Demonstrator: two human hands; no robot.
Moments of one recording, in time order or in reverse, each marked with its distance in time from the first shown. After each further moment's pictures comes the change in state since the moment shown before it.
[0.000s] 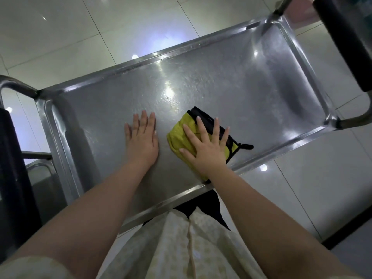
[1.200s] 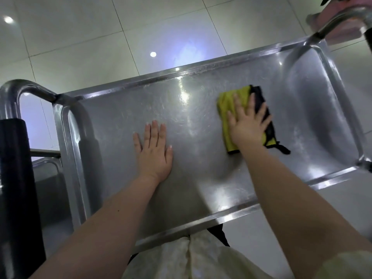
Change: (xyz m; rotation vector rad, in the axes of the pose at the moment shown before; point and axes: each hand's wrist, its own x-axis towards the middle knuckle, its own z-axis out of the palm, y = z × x) left_hand 0.030 -0.011 0.006 0.099 -0.073 -0.075; right_hand 0.155 0.067 -0.031 0.129 0.004 0.322
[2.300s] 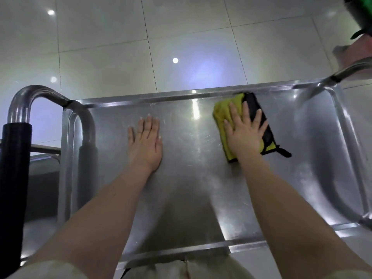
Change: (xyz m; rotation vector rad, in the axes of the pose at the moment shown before) left_hand 0.080 -0.008 -0.021 -0.006 0.068 -0.175; right_hand 0.077 -0.021 -0.021 -0.055 -0.030 -0.244
